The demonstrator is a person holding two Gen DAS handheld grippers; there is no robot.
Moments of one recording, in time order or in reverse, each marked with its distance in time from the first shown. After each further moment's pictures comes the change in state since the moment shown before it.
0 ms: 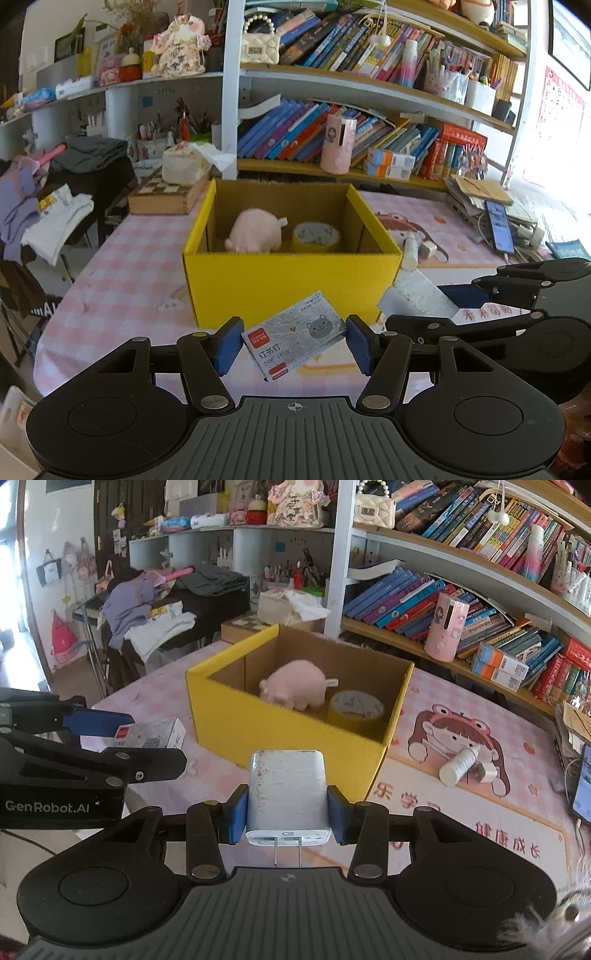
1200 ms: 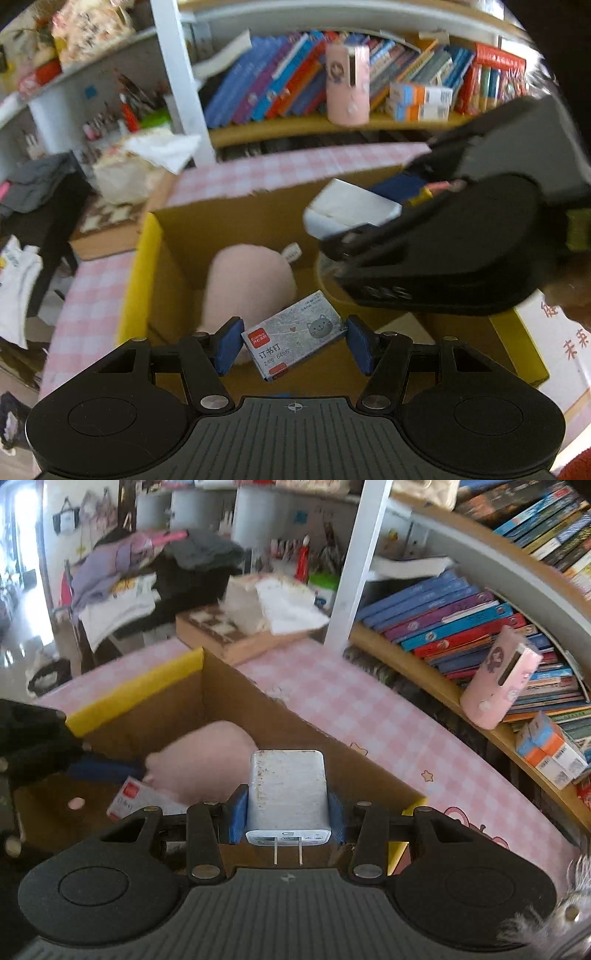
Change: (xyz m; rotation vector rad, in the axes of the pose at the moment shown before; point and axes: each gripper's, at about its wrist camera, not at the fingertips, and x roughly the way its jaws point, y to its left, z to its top) left arm 0.210 -0.007 0.094 0.171 0.242 0.067; right arm 0.216 -0.093 0.138 -0.214 0.124 0.051
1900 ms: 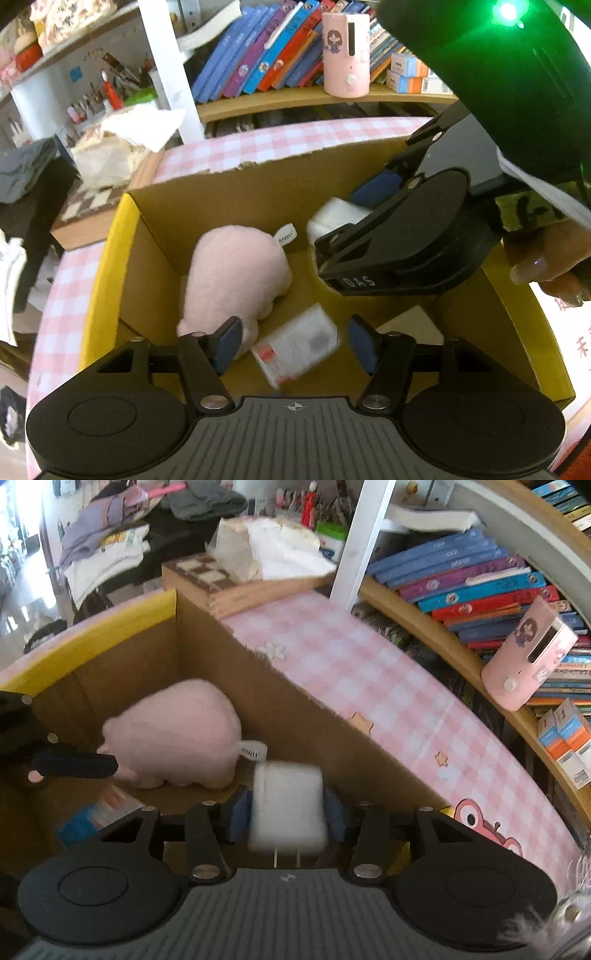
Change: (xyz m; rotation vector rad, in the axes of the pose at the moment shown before) left arm 0.023 -0.002 0.005 0.019 0.060 0.006; right arm 0.046 -0.016 0.001 -0.020 0.108 0.024
